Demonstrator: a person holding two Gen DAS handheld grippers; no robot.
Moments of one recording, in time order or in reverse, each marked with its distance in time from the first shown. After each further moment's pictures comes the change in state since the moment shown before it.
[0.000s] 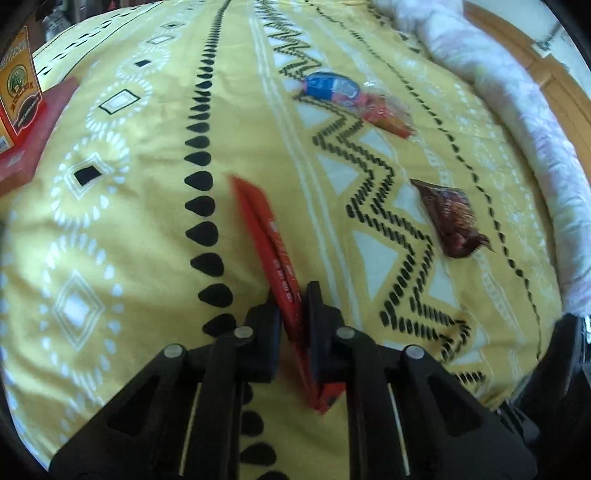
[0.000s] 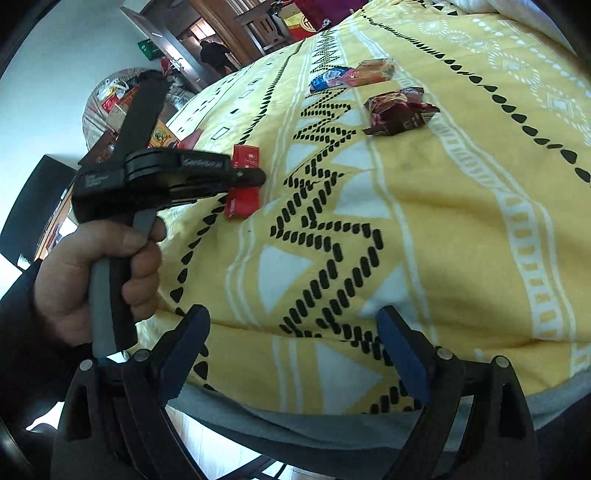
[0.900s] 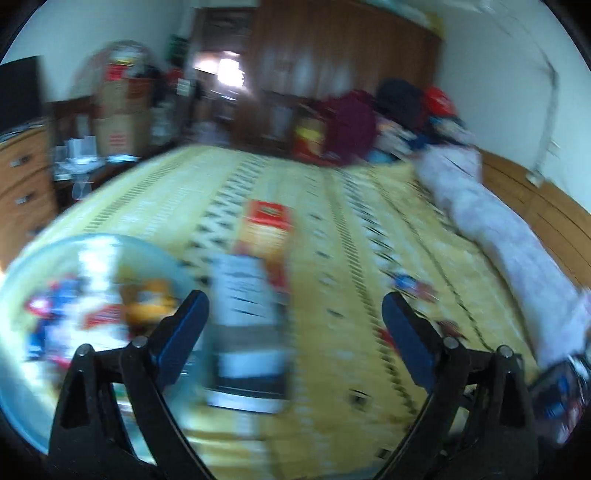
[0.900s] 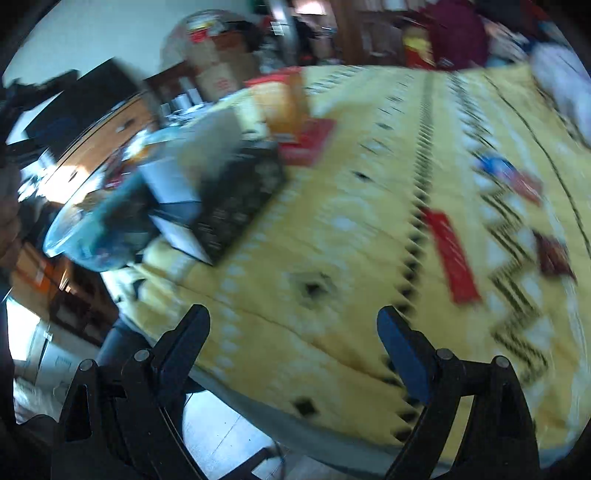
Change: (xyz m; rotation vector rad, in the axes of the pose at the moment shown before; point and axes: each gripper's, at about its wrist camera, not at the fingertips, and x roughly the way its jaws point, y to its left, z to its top) left arm -0.301 0.108 -0.060 -0.051 -0.560 0.141; right arm 0.026 0.192 0.013 -0.363 0.041 0.003
